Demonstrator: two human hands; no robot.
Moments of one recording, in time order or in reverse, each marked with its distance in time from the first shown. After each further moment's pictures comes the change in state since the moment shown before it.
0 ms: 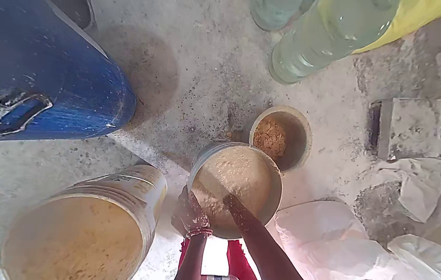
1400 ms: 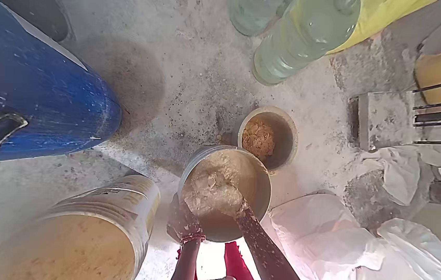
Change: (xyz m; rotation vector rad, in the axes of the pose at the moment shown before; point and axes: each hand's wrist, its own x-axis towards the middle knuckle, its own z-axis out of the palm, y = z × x) left_hand -0.002 -0.005 0.003 0.077 -0.021 -0.011; right_hand -0.028 0.029 0.002 0.345 0.423 -0.093
